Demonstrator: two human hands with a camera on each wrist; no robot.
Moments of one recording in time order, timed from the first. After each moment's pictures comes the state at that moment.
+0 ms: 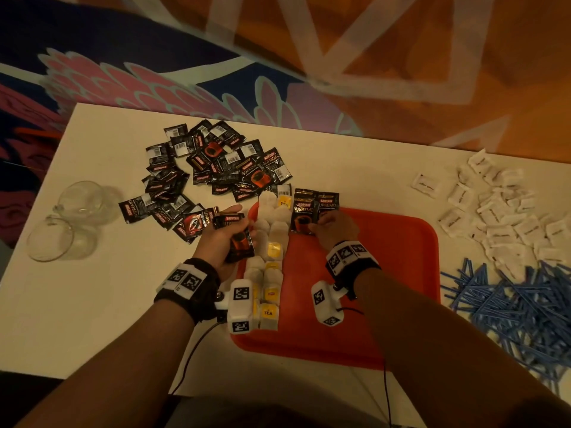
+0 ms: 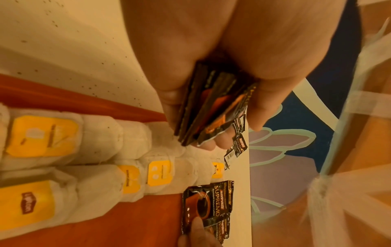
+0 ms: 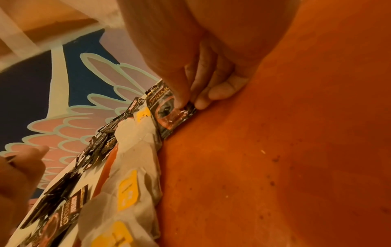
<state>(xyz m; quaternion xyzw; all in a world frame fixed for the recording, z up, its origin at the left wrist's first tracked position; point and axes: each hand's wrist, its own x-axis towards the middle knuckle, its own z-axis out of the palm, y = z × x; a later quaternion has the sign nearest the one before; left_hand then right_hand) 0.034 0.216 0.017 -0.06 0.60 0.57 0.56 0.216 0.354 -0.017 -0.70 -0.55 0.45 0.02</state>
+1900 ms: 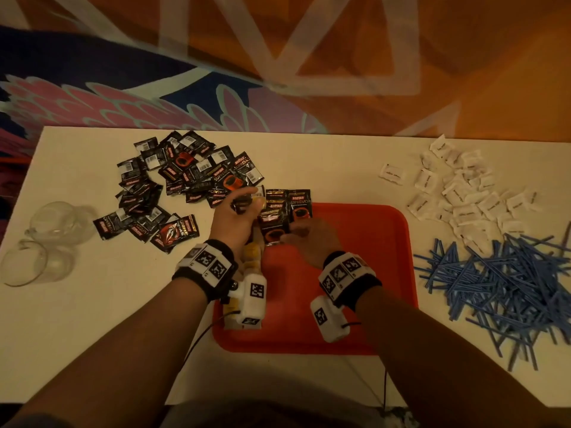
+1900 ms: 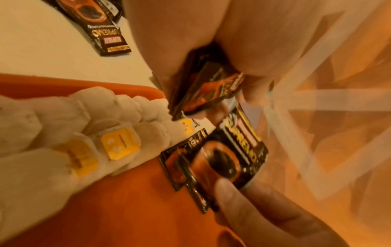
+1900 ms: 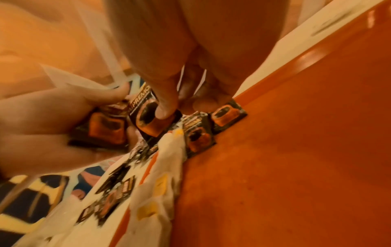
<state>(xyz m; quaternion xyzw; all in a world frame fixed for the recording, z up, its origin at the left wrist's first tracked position) 0.088 0.270 0.044 0.21 0.72 0.49 0.43 0.254 0.325 0.014 -0.52 -0.68 0.51 0.05</state>
